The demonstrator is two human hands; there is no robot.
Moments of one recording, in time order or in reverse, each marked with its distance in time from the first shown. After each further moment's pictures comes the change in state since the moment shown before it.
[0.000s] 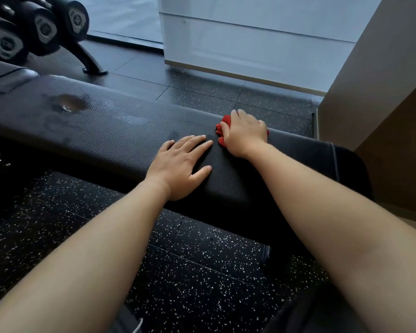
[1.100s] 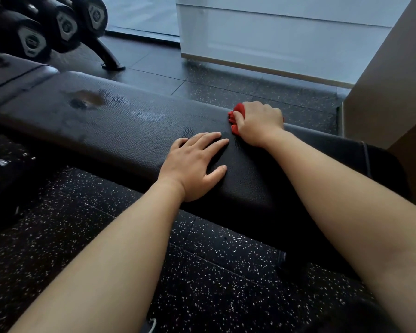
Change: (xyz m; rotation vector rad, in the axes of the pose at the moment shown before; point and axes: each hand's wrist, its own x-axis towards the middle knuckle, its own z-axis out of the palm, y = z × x) left_hand -0.001 0.000 -0.001 -0.004 0.051 -0.007; right_hand 0.025 -0.002 -0.002 -0.022 -0.002 -0.044
